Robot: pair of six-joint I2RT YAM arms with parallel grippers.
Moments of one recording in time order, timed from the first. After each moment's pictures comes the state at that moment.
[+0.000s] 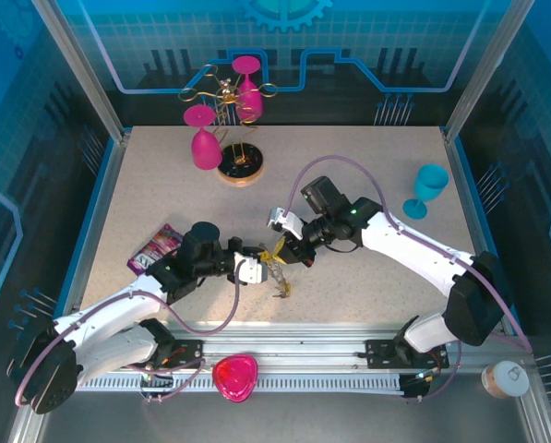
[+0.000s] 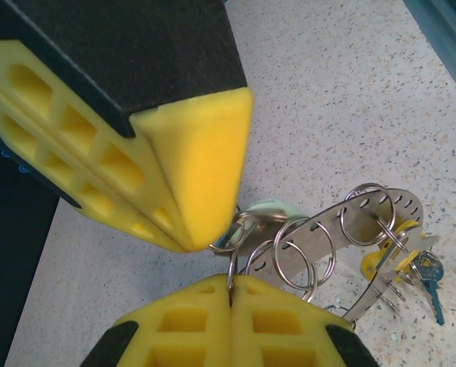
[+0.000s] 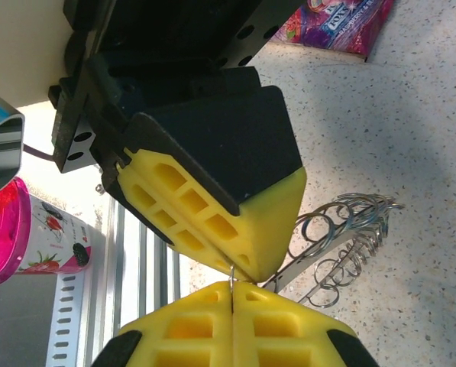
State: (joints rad) left arm -0.64 0.99 0.51 0.02 0.48 0.96; right arm 0.71 1.46 1.17 -0.69 -0.70 -0.37
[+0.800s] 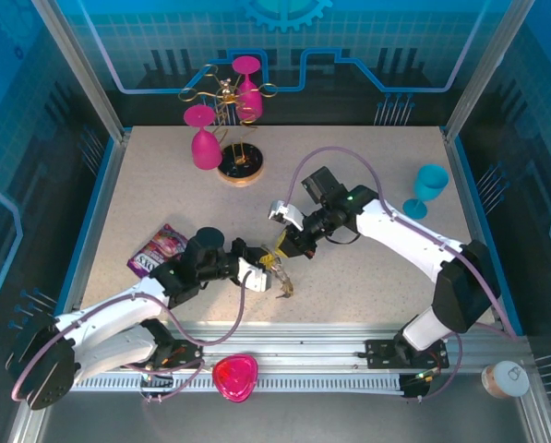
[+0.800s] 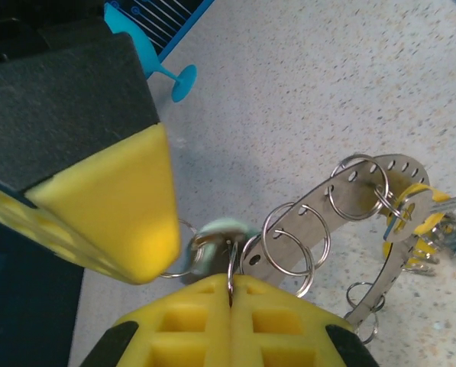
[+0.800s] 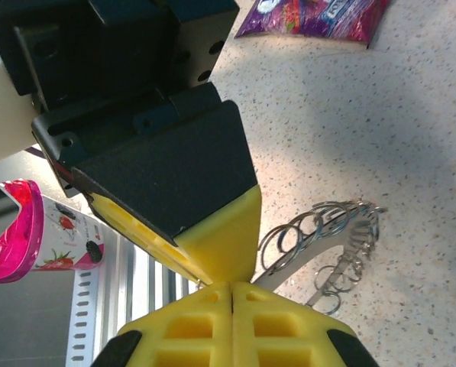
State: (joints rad) left arm -0.71 1.00 0.48 0.09 0.36 1.11; right arm 0.65 1.56 1.27 -0.81 -0.78 -0.42
